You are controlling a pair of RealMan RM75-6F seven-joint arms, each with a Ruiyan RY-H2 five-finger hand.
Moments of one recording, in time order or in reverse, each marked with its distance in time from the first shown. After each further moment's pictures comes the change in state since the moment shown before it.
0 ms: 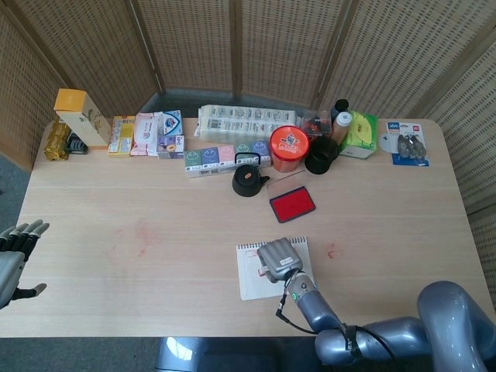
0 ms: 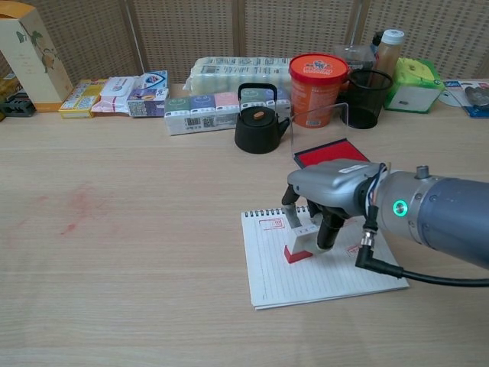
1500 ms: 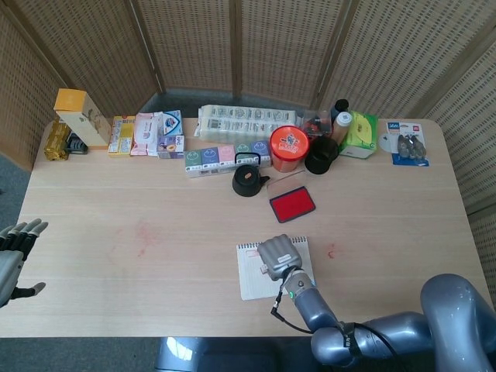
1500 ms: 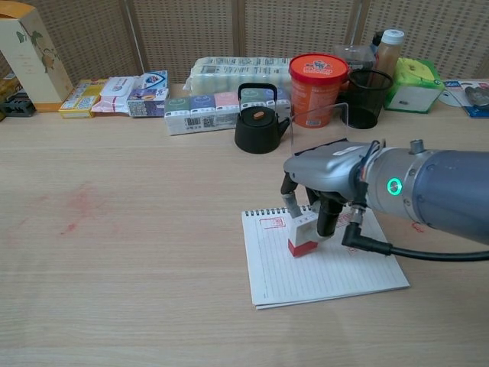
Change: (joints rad) left arm 0.002 0.004 -0.005 0.000 -0.001 0.002 0.000; right arm 0.065 0.037 0.062 -0.098 0.137 0.064 -0.144
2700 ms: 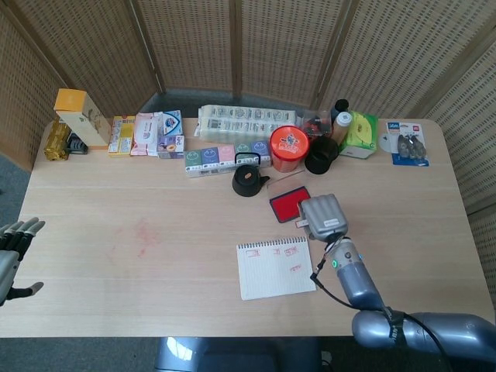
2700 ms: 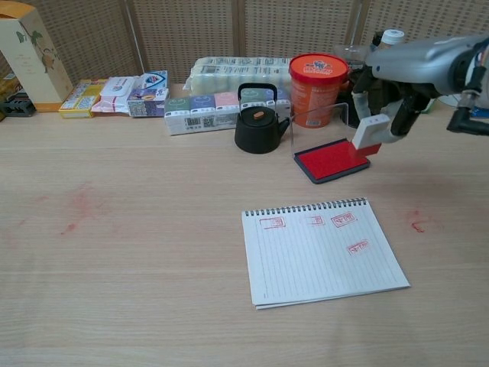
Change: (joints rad) left arm 0.012 0.015 -0.001 0.001 0.029 0.022 -0.035; right arm -0.145 0.307 0.063 -0.091 -0.190 0.009 0.098
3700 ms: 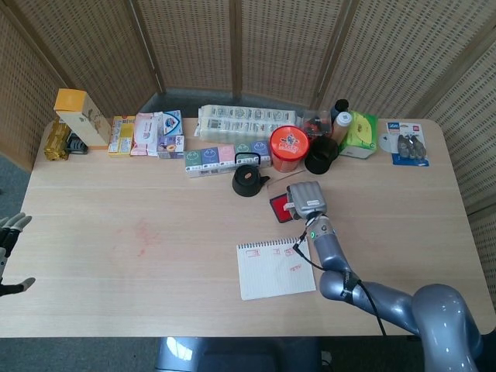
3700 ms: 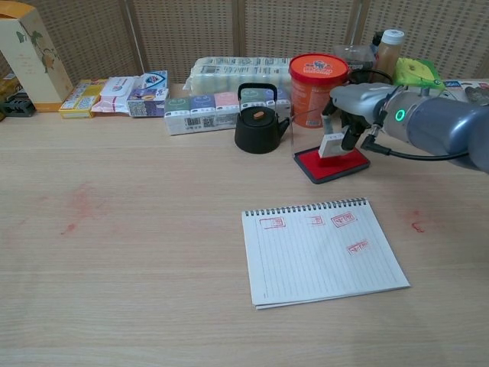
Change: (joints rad) left arm 0.009 0.015 -0.018 0.008 -0.021 0.017 -0.045; right arm 0.064 -0.396 0.081 0.778 -0.085 -0.298 0.264
